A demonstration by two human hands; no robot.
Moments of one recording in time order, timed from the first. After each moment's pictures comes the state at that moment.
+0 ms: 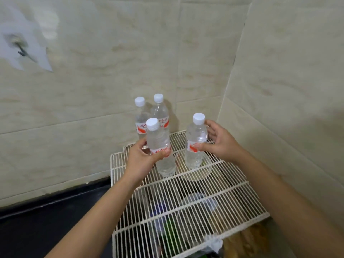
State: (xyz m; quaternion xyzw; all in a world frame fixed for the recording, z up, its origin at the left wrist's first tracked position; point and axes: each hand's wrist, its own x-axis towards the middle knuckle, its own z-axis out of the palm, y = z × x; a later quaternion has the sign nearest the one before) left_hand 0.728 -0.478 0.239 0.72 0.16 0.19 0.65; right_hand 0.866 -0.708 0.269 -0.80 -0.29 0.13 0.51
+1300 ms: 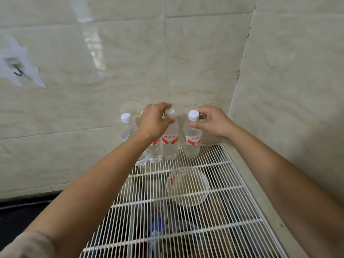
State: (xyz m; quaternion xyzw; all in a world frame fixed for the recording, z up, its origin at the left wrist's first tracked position) left_hand 0.888 -0.512 0.339 0.91 0.19 0.26 0.27; right_hand 1.023 -0.680 0.324 -0.81 -0.40 0.09 0.42
